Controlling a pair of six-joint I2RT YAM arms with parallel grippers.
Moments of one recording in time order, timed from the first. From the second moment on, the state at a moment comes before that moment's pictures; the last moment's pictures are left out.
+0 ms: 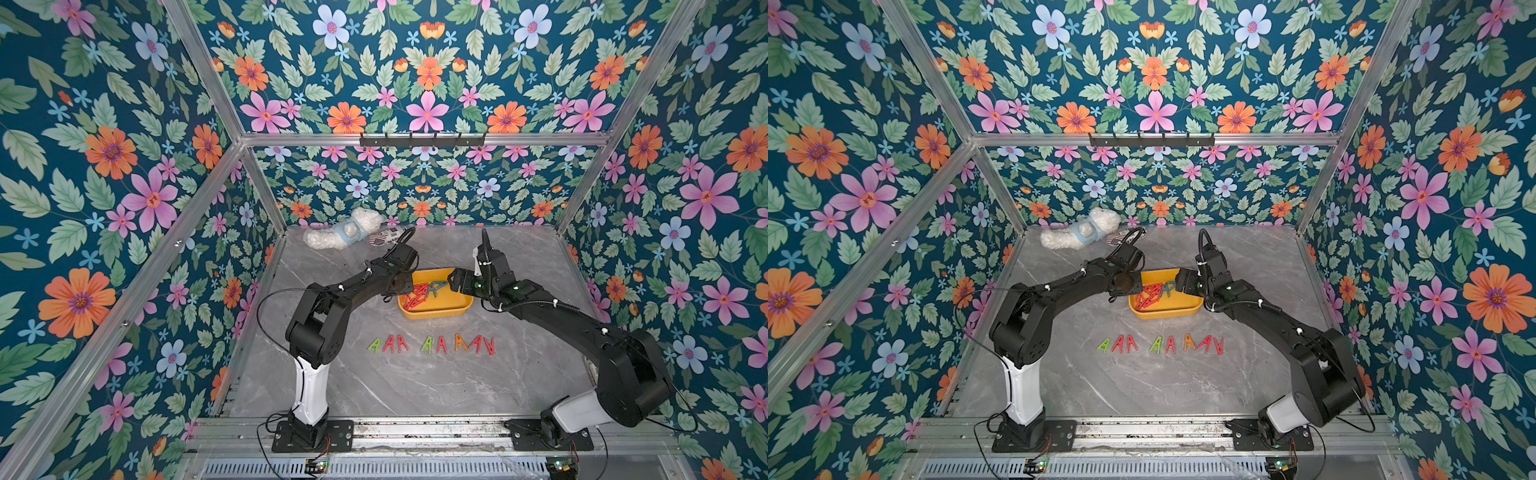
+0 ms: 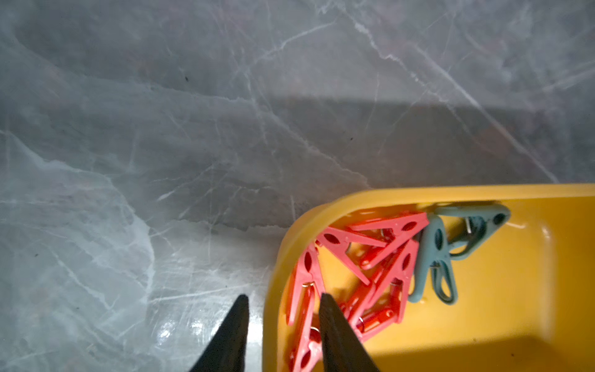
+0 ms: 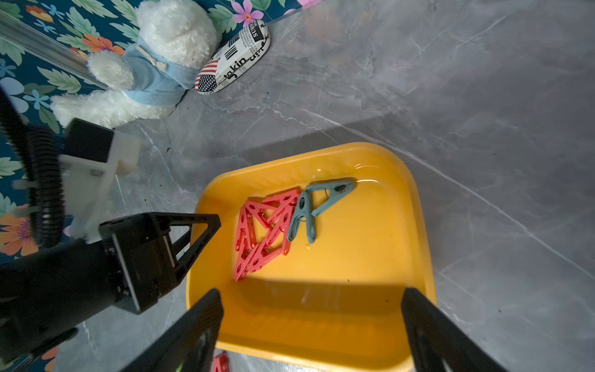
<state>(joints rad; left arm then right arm) -0.60 1.95 1.46 -0.58 -0.15 -0.62 0.54 1.56 1.09 -0.26 -0.03 0.59</state>
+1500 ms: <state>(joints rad) -0.50 1.56 1.21 -0.51 -0.16 -0.68 0.62 2.07 1.45 -0.42 0.02 0.52</state>
